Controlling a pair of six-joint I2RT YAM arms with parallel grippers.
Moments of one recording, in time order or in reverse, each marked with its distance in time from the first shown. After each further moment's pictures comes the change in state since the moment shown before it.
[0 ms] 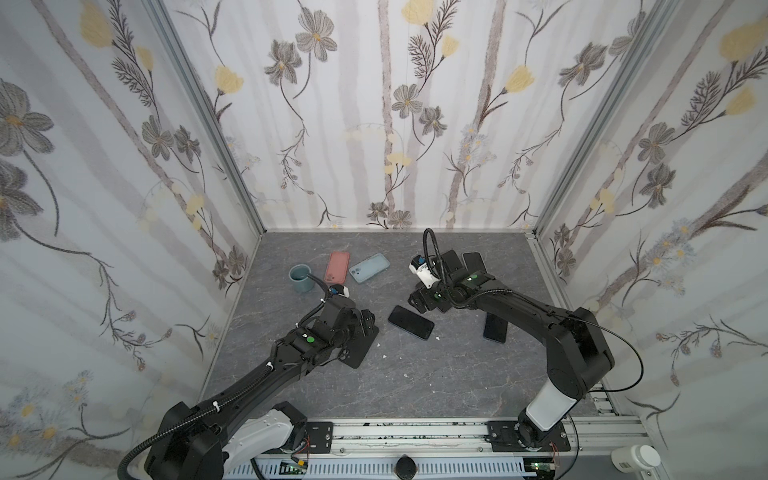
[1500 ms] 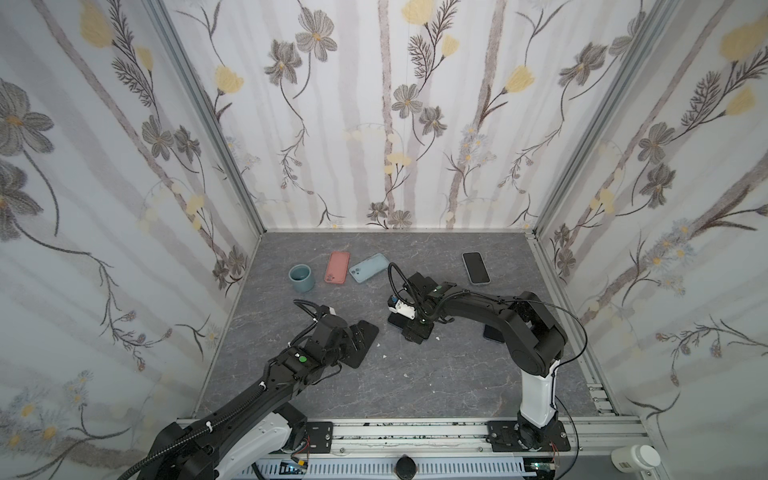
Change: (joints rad) left arm 0.013 -0.135 -0.169 0.014 0.006 -0.179; right arm 0.108 0.274 0.090 -0.184 0.085 -0.293
